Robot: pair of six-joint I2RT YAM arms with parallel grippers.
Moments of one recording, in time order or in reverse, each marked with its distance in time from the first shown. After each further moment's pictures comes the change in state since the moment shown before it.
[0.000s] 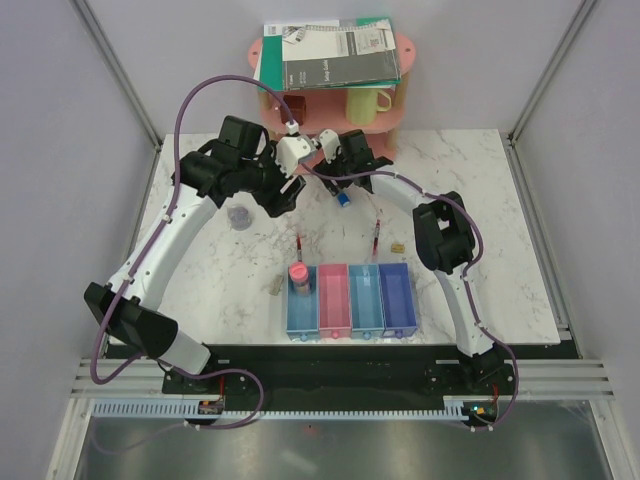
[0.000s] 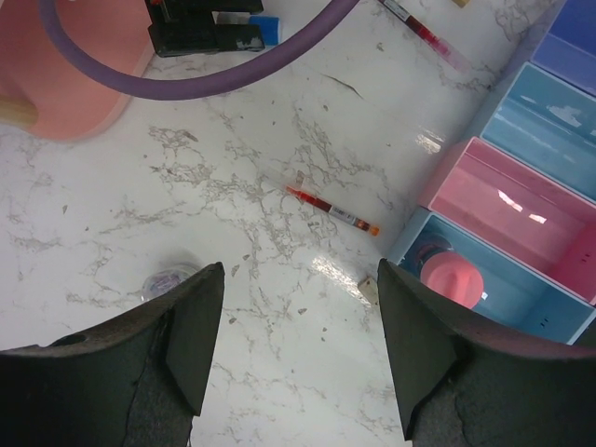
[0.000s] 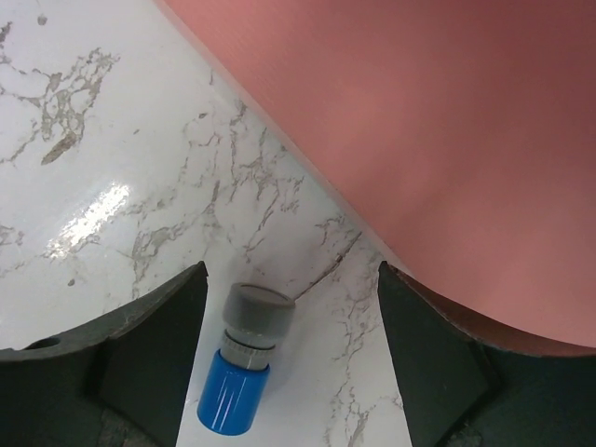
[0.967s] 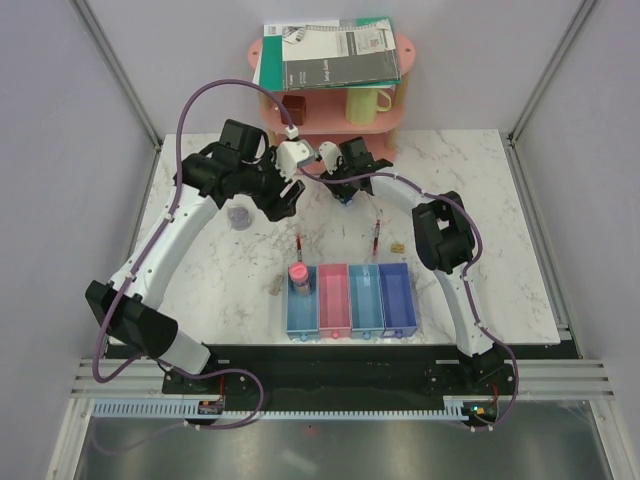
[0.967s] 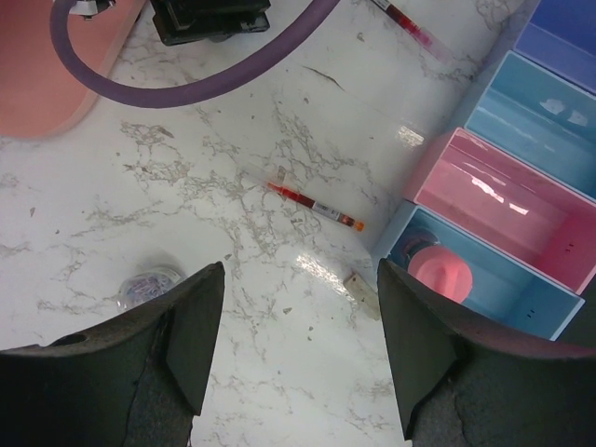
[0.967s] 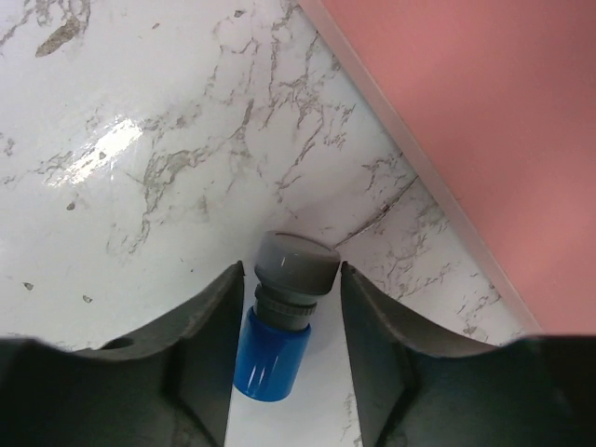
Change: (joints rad) left arm 0.018 0.000 -0.037 0.002 0.051 0.007; right arm -0.006 0.005 -0.026 -0.116 -0.024 -0.071
